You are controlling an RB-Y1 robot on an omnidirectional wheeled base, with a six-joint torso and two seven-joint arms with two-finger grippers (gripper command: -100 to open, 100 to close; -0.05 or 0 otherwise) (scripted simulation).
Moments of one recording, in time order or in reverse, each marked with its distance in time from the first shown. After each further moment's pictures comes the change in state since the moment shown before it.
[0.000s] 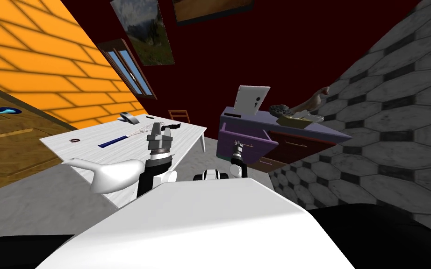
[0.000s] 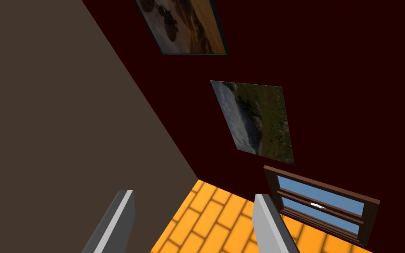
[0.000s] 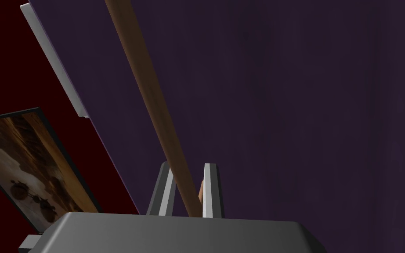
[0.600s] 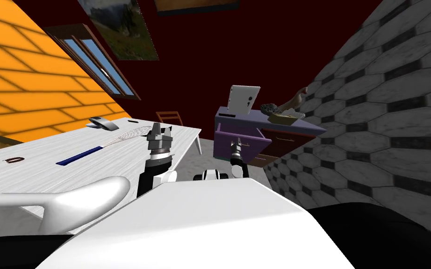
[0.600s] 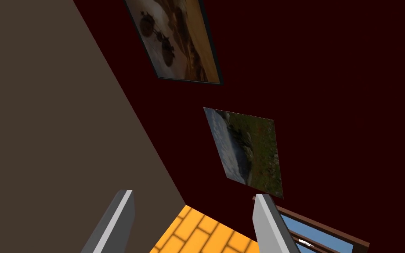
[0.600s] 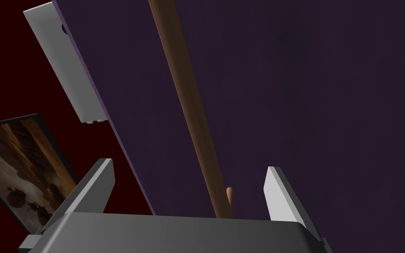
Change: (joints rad) left arm 0.000 0.000 0.000 0.000 0.000 0.000 0.000; right arm 0.046 -0.004 0.041 -0.117 -0.115 0.122 0.125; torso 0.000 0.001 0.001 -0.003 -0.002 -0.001
